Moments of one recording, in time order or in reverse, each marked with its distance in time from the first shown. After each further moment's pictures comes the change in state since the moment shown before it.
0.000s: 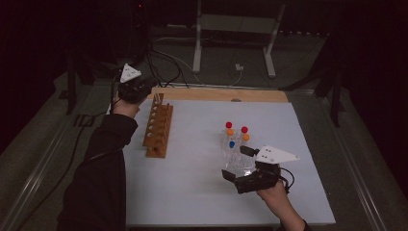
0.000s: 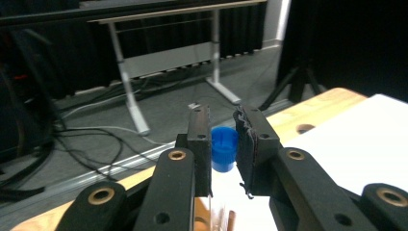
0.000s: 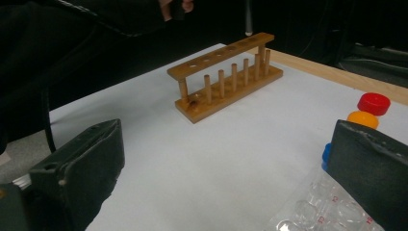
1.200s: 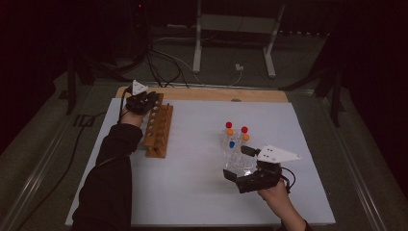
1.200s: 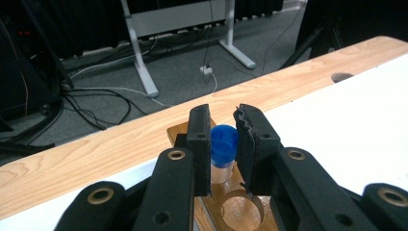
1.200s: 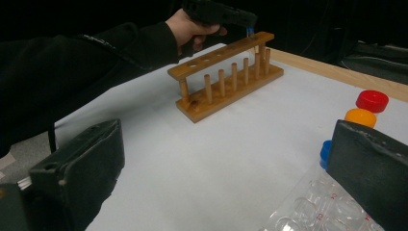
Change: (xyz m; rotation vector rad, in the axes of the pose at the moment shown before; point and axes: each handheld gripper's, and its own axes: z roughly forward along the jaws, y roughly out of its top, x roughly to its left) left arm 0.001 -0.062 0.037 0.136 0.024 -0.021; right arm -0.003 0.000 -0.002 0.001 0.006 0.013
